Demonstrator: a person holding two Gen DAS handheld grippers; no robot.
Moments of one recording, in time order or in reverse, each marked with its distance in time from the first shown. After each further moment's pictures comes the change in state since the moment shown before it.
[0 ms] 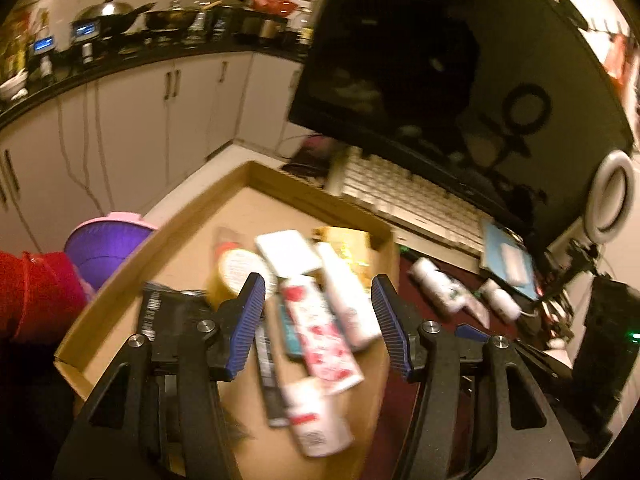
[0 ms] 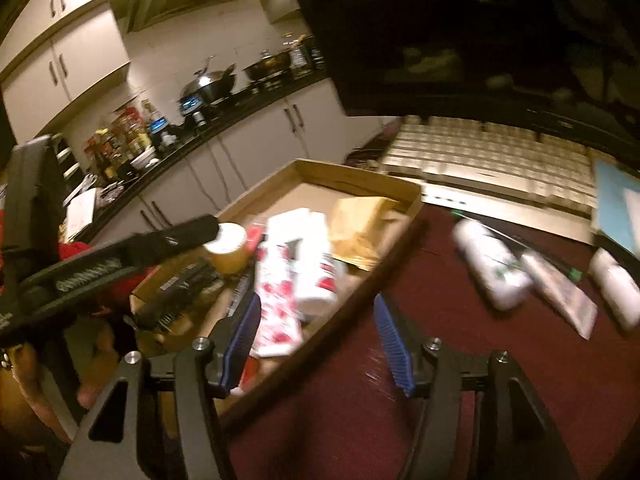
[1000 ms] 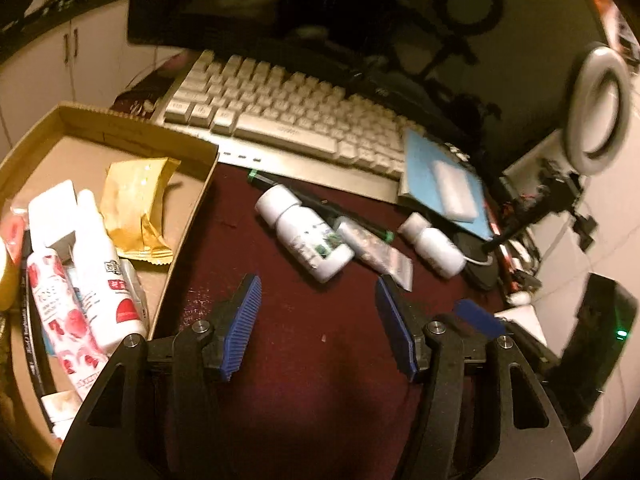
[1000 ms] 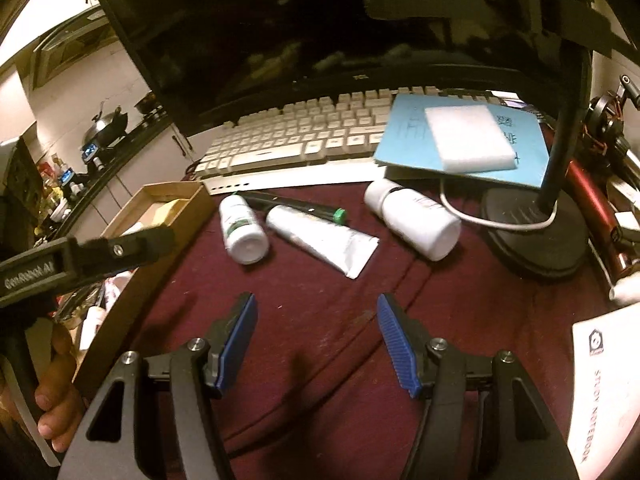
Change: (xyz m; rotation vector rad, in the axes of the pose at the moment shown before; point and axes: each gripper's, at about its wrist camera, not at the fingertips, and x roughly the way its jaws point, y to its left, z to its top) left arm 0.109 -0.122 -0.016 0.089 0.295 -0.168; right arm -0.063 -0.140 -0.034 0.212 -0.032 -0.261
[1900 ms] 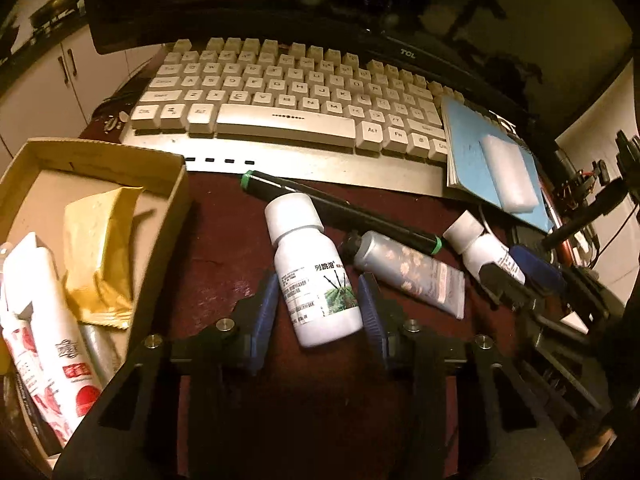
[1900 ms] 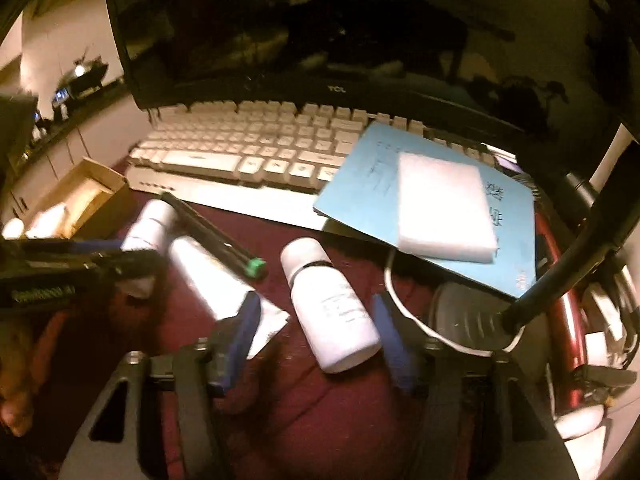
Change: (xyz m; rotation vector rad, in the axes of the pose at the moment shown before) left arm 0.053 -0.016 0.019 0.104 0.075 0.157; right arm 0.036 -0.021 0.041 -0.208 0.035 -0.158
